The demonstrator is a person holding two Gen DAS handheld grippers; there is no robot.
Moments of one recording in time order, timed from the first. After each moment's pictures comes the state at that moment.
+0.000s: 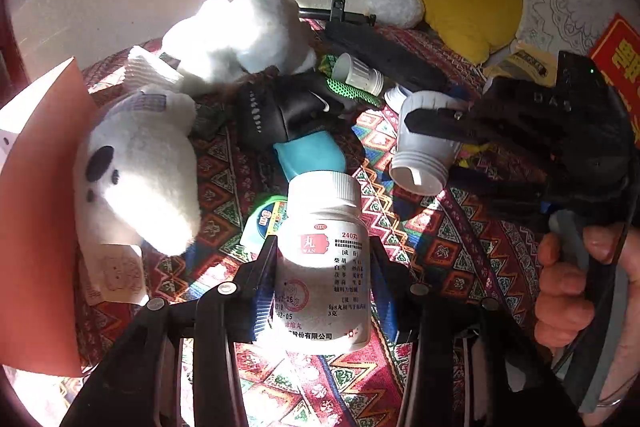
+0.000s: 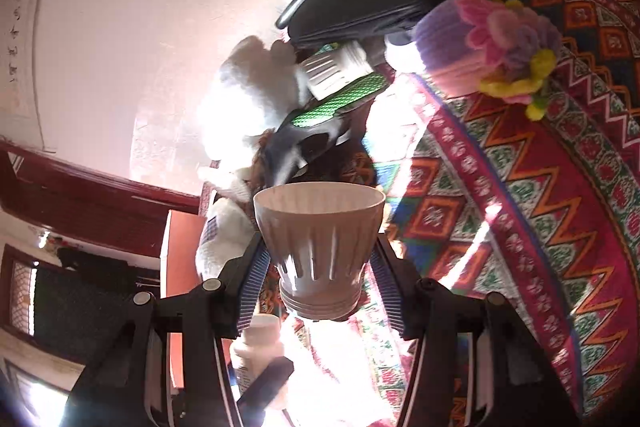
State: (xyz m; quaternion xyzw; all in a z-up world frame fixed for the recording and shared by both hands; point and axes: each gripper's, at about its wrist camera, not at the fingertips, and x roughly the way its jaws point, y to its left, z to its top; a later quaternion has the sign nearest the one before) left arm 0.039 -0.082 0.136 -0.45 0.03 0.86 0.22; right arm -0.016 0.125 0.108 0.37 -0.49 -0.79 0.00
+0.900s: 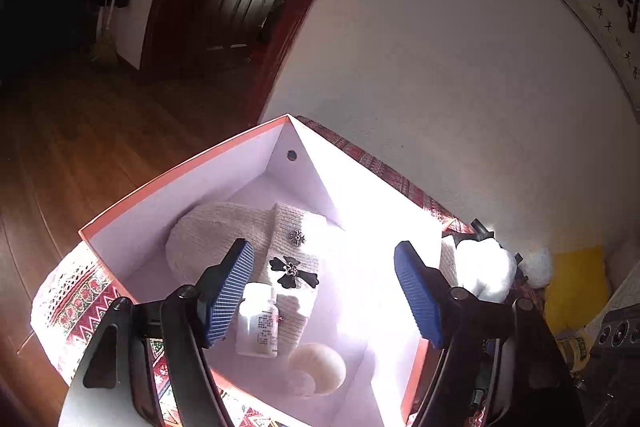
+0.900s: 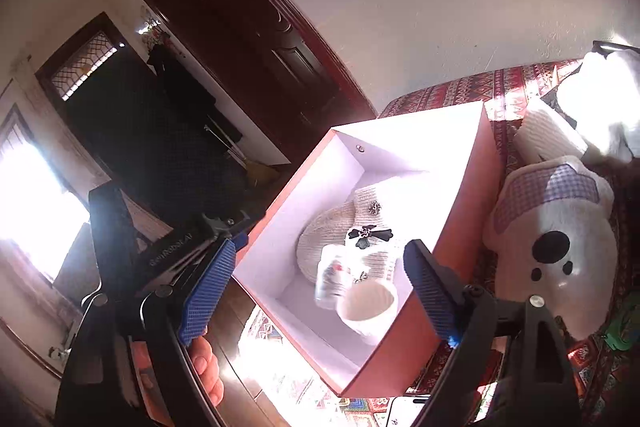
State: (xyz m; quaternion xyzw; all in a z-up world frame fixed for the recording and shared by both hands) left arm 0.019 -0.441 0.201 -0.29 -0.27 0.92 -0.07; right arm -0.092 -0.219 0.225 0.33 -0.23 -0.87 0.28
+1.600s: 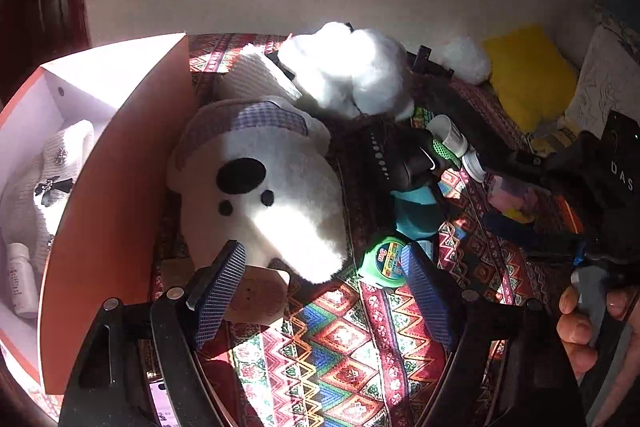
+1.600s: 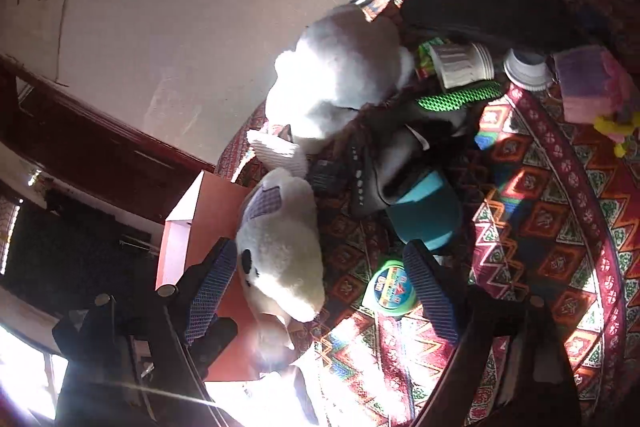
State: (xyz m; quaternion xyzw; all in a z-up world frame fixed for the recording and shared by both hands) left arm -0.004 -0.149 0.124 -0.46 -0.03 0.88 0.15; right arm -0.048 0.052 0.144 0.39 -0.43 -0.81 0.02
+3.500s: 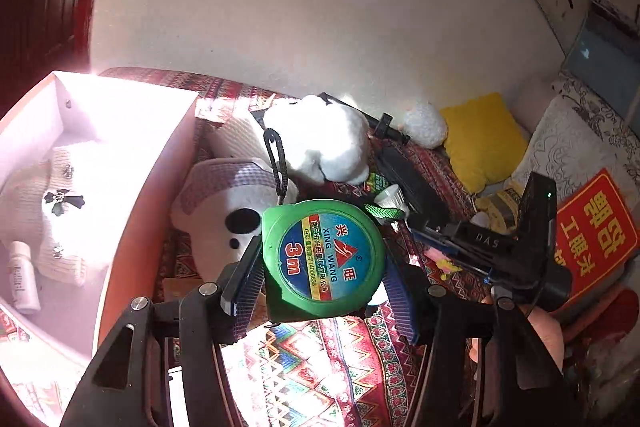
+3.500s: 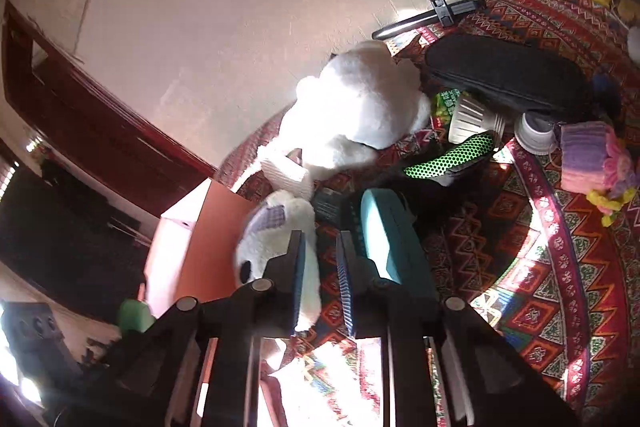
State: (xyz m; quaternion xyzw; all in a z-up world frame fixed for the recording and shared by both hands) left arm 0.019 -0.229 0.202 -0.38 -0.16 0.89 0.19; right arm -0.069 0.041 0.170 0.38 -0.32 -0.87 0.03
